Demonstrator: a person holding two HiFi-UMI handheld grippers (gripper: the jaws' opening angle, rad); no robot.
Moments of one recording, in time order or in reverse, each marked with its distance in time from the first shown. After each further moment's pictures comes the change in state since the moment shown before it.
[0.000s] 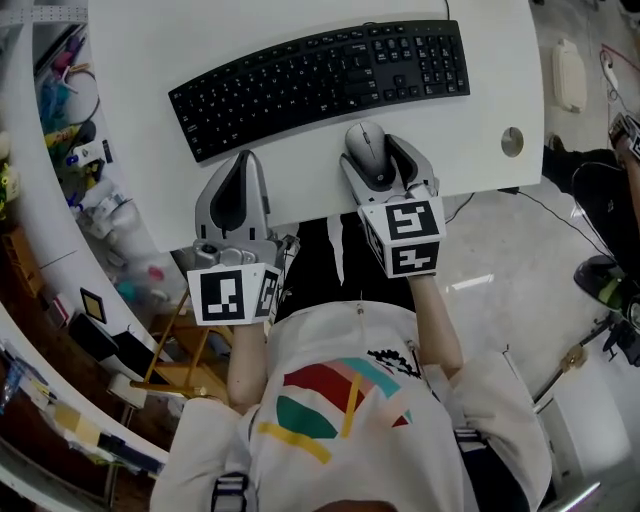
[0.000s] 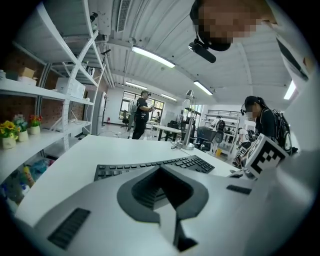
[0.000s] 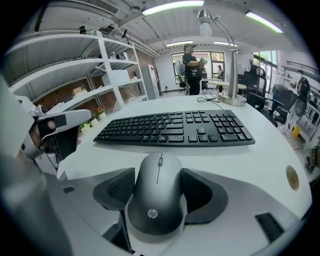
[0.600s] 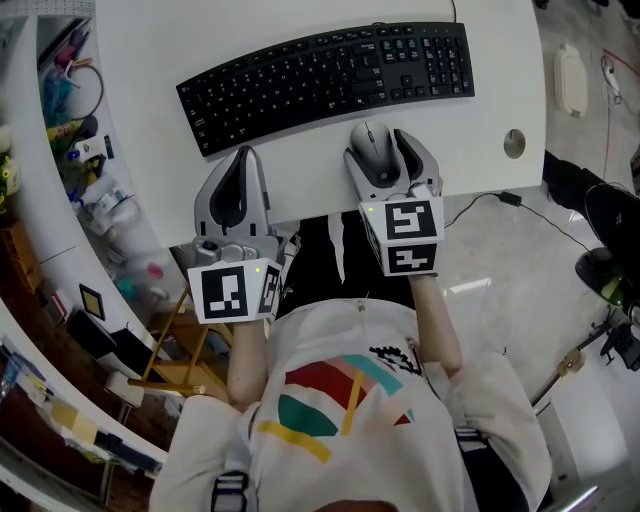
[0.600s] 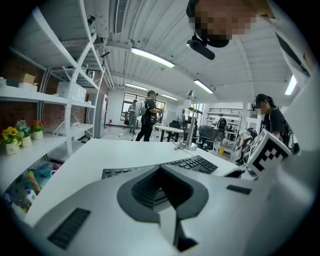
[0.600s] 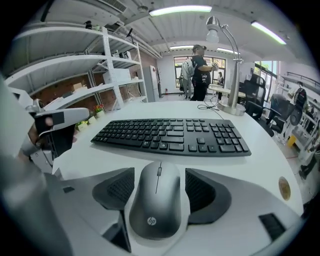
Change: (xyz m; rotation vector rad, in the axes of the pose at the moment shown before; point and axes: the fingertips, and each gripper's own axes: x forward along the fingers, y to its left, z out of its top) left arm -0.006 0.009 0.006 0.030 -0.006 0.030; right arm -0.002 0.002 0.012 -0.046 -0.024 -0.053
